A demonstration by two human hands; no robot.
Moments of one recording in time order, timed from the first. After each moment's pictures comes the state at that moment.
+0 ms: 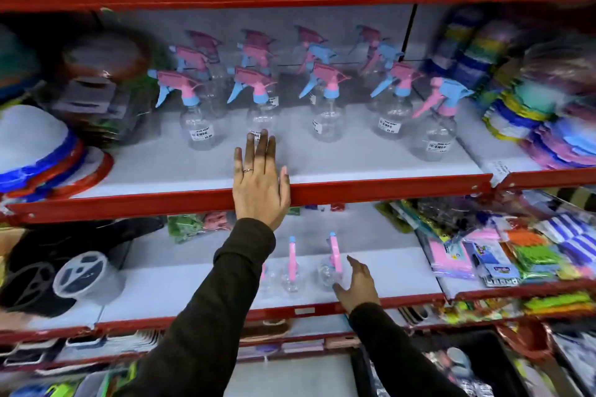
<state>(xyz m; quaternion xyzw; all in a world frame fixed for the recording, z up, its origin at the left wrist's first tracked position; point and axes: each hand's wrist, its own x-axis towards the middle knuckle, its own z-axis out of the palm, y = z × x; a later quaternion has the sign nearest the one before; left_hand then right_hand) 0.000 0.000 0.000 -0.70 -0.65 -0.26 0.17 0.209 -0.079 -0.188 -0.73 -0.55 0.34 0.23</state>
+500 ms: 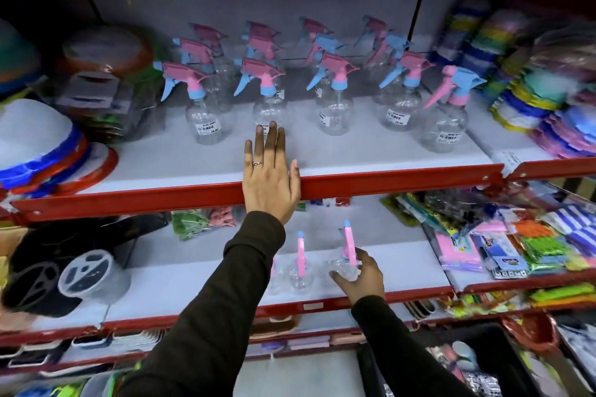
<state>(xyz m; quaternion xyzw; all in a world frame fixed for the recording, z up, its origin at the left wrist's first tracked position) -0.001 0.001 -0.002 -0.70 -0.65 -0.24 0.17 0.196 -0.080 -0.199 -0.73 -0.49 0.34 0.33</state>
